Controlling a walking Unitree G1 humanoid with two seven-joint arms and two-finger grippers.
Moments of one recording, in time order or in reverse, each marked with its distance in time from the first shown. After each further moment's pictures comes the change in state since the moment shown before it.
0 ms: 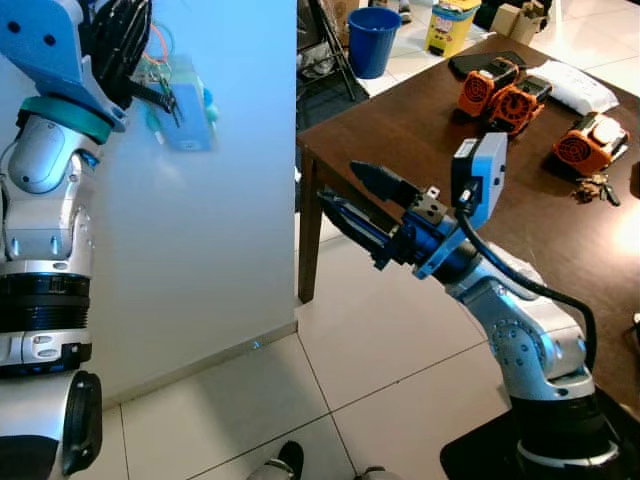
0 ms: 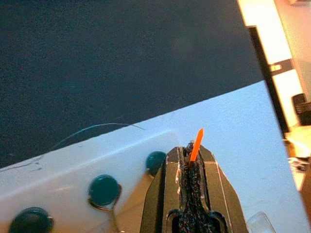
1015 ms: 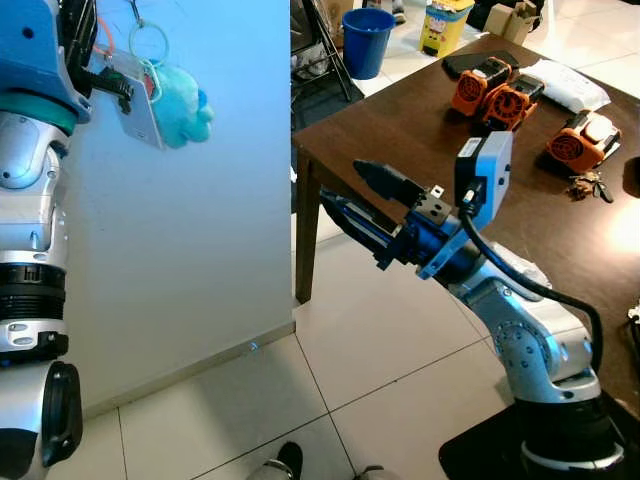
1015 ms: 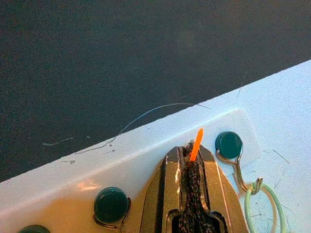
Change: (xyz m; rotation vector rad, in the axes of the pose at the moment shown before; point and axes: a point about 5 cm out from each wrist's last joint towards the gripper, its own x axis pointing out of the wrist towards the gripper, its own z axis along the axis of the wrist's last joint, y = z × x) left arm -0.005 0.026 -0.010 0.133 0.054 0.120; right arm -0.002 0.000 0.004 -0.019 0.003 -0.010
